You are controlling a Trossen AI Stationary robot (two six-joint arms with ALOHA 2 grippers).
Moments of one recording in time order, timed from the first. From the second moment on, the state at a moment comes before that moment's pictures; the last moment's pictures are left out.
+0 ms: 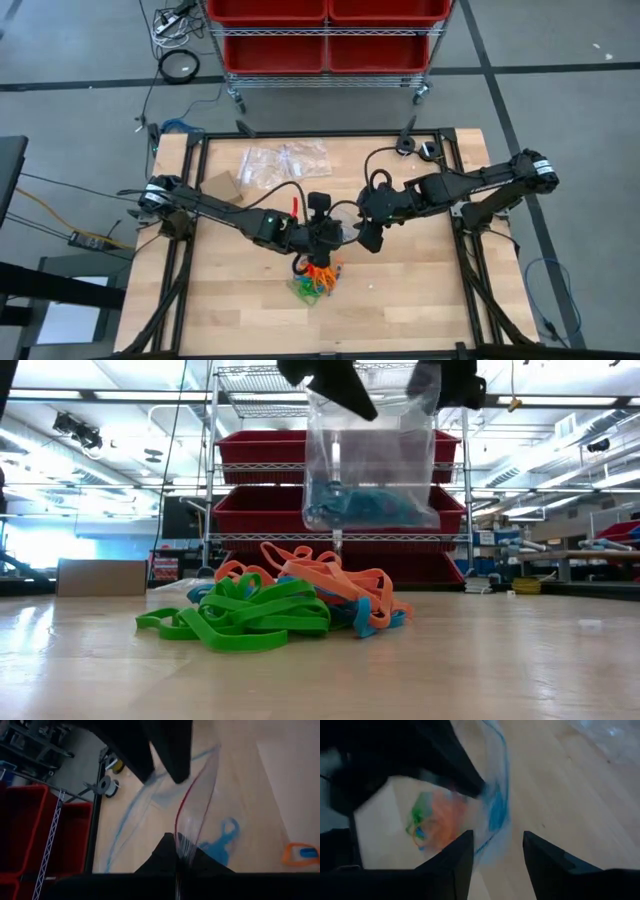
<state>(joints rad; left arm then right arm) -0.29 1.81 1.54 -0.51 -0.65 0.23 0.21 1.41 1.29 -0.81 0.21 0.63</state>
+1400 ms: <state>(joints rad) -0.35 1.81 1.56 -0.52 -0.48 0.30 0.16 1.41 1.27 -0.73 0.22 0.53</state>
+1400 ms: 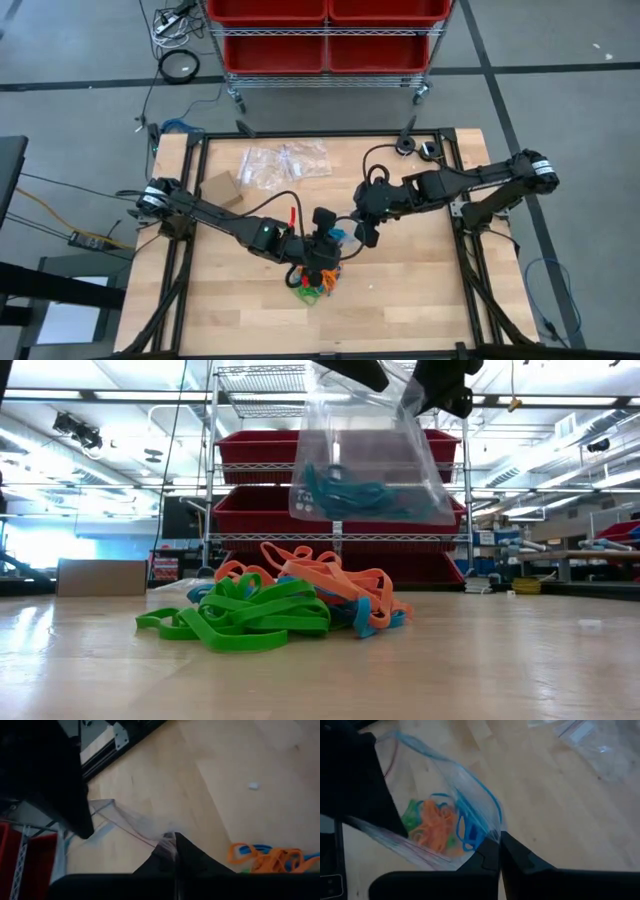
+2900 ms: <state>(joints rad) -0.54 1.70 1.01 -0.36 -0.50 -0.47 0.14 1.41 1.27 -0.74 0.30 0.49</state>
